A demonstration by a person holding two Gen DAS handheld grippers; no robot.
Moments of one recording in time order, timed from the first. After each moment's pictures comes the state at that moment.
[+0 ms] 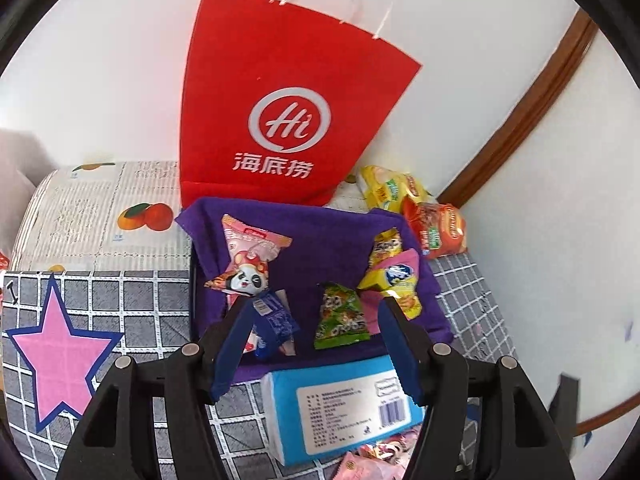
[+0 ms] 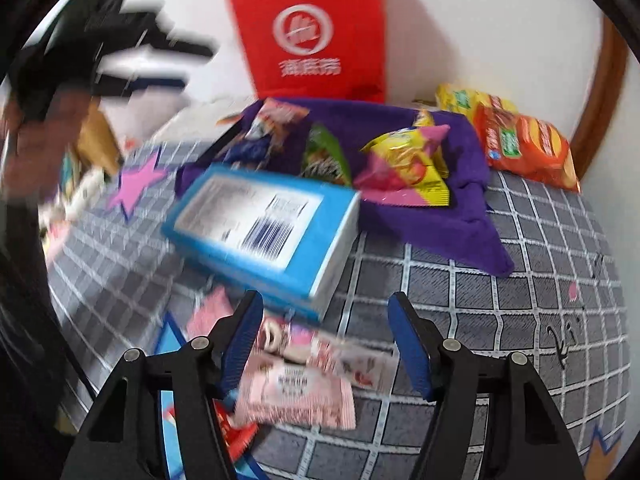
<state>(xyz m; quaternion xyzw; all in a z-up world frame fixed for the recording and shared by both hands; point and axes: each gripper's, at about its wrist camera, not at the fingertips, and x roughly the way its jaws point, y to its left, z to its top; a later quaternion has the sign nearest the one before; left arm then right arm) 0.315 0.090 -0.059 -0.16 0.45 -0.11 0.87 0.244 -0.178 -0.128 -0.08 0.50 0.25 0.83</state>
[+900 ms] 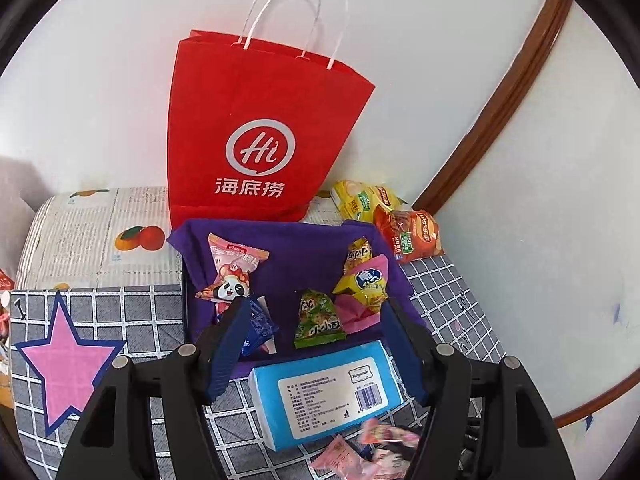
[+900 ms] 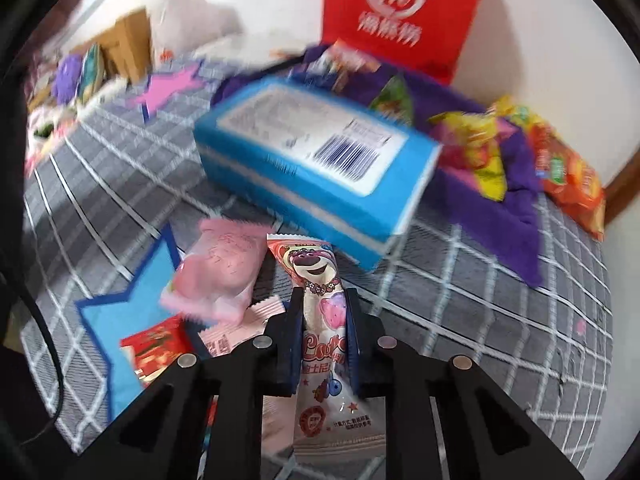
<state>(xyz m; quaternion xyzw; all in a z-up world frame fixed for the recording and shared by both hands) 0.289 0.083 -0.029 -0.15 0.42 -0.14 0.89 0.212 -0.150 -0.146 -0.19 0.49 0.29 0.80</state>
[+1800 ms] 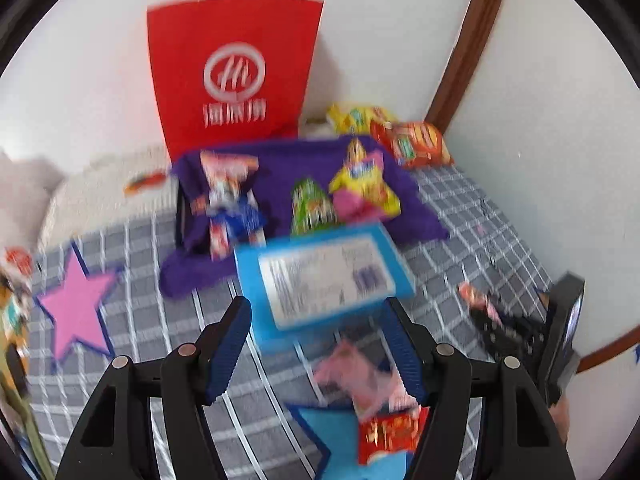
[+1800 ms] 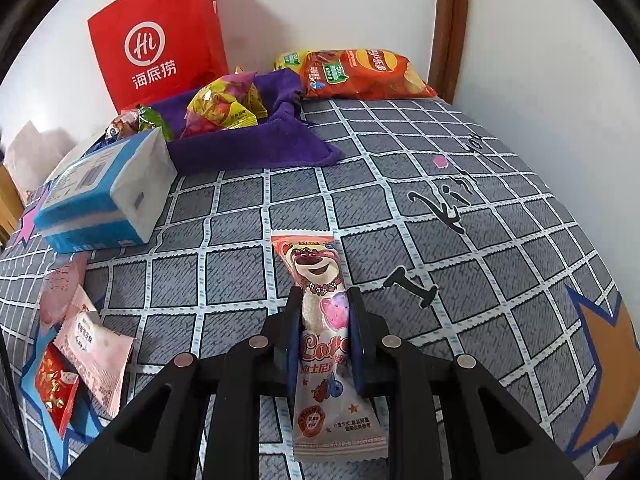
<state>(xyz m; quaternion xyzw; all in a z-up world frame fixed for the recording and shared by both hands) 0.206 0.025 -0.078 -0.04 0.48 -0.11 0.87 0.208 -0.280 -0.180 -0.01 0.49 0.03 0.87</state>
